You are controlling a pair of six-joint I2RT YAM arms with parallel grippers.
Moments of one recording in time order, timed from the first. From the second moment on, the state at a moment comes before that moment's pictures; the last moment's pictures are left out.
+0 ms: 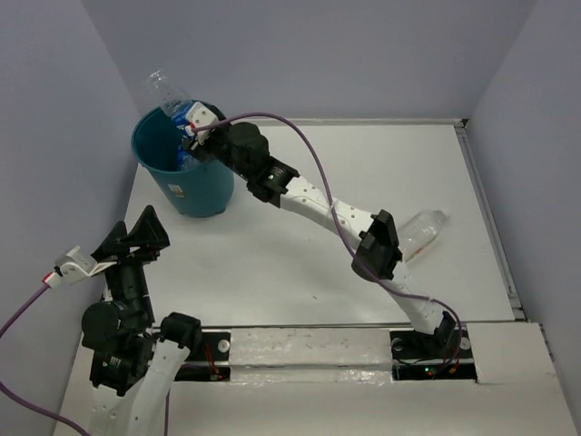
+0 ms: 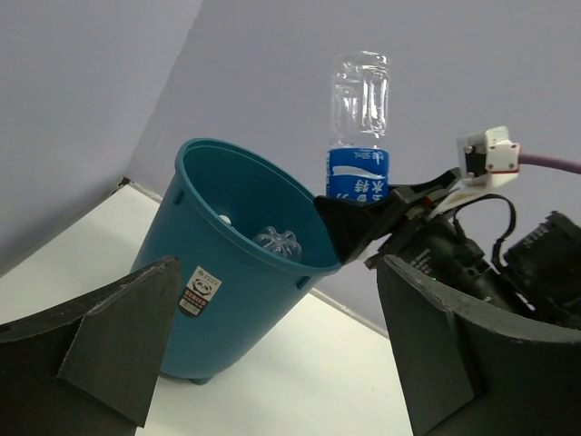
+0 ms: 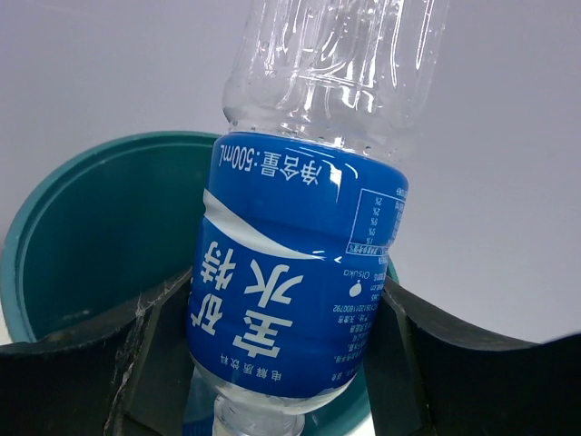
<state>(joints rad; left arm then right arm) -0.30 0.08 0.68 -0.22 -0.56 -0.43 0.98 2.34 2.41 0.09 0.09 -0.42</state>
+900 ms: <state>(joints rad) -0.31 0.10 0.68 -0.21 -0.54 -0.42 0.89 2.45 2.43 0.26 -0.14 -0.24</state>
